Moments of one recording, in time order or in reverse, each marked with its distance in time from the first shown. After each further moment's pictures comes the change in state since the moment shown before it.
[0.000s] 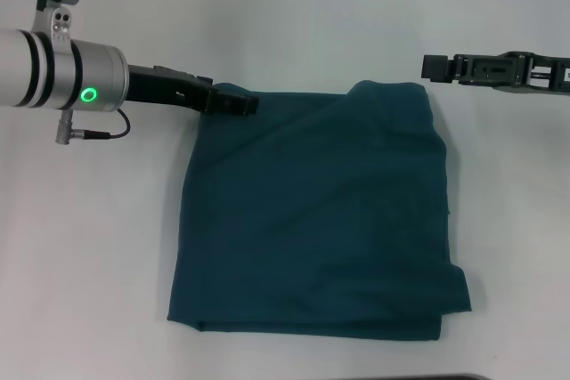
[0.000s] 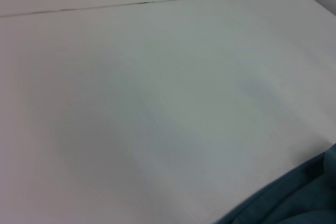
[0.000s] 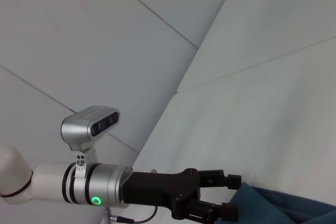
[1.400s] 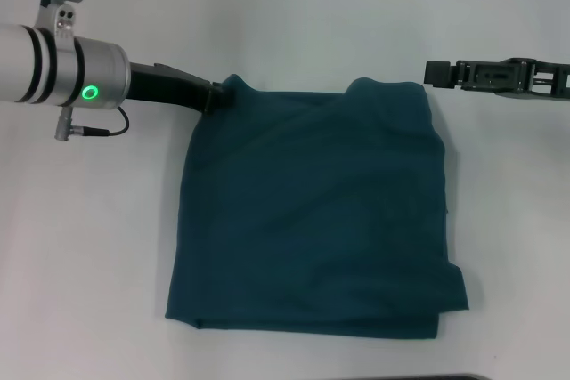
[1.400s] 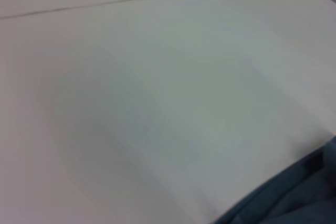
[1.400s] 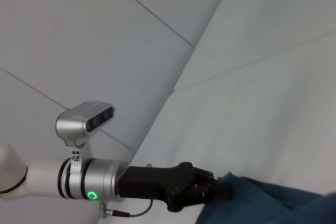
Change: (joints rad) left arm -0.001 -0.008 -0.013 -0.026 0.041 0.005 -0.004; right arm -0.013 0.002 0.001 0.000 -0.003 0.000 -0.006
